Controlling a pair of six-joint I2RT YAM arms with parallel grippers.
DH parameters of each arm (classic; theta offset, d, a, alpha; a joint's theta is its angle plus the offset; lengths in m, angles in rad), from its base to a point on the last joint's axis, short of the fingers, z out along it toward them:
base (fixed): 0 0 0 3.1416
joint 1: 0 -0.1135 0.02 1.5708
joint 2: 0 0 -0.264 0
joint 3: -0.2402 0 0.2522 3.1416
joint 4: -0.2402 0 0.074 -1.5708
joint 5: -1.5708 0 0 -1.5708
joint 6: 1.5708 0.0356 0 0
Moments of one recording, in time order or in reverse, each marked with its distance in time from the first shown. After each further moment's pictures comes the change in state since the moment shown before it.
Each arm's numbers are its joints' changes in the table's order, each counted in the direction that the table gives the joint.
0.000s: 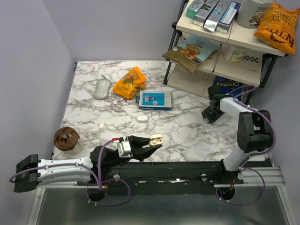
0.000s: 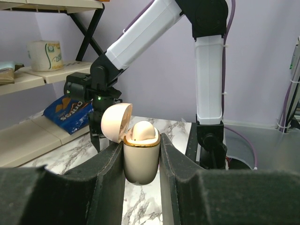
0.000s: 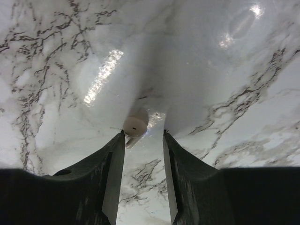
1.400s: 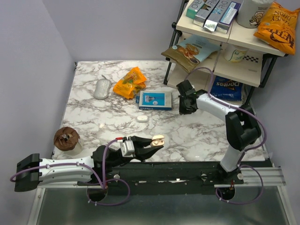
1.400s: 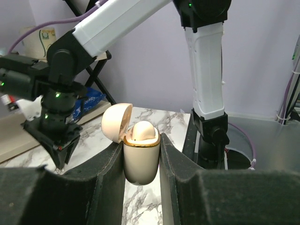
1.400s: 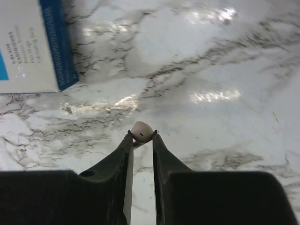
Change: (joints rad) left arm 0.000 0.030 0.000 -0.016 0.002 -0.013; right arm -0.363 0.064 -0.189 0.050 0.024 -0.451
